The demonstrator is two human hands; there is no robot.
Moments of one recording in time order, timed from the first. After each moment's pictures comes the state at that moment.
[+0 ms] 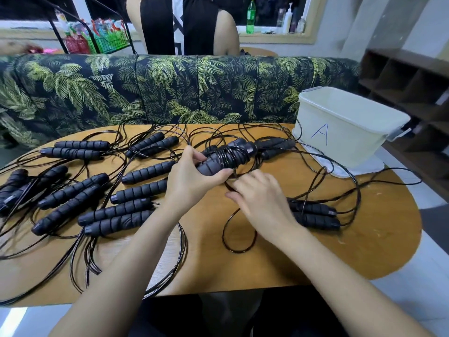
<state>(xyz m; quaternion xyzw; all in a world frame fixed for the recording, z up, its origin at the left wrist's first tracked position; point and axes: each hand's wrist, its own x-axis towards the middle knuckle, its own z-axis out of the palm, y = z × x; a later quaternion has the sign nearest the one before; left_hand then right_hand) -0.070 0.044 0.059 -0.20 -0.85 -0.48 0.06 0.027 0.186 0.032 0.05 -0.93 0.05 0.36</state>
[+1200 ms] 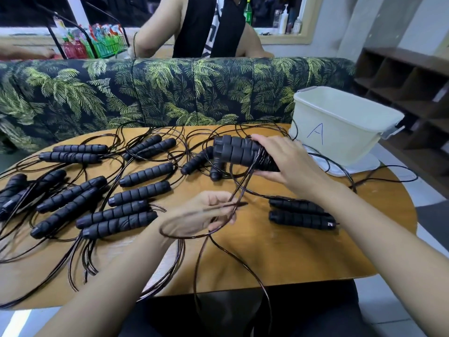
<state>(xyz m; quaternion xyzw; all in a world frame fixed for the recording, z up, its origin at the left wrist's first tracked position) -0.049 0.041 0.029 -0.32 -0.55 -0.62 -0.45 0.018 0.275 0.080 0.09 -0.97 0.01 0.22</state>
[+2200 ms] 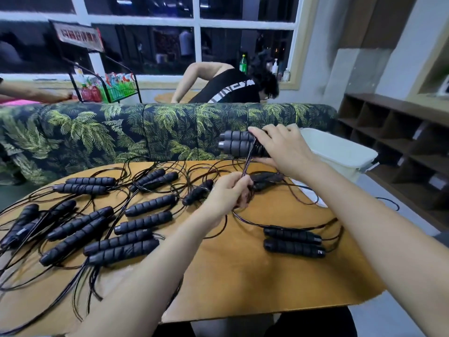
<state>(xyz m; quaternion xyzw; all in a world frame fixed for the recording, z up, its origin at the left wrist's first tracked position) -0.040 0.102 0.102 -0.34 -0.70 -0.60 -0.16 -0.017 0.291 0.164 0.03 -0.92 -0.24 0.31</state>
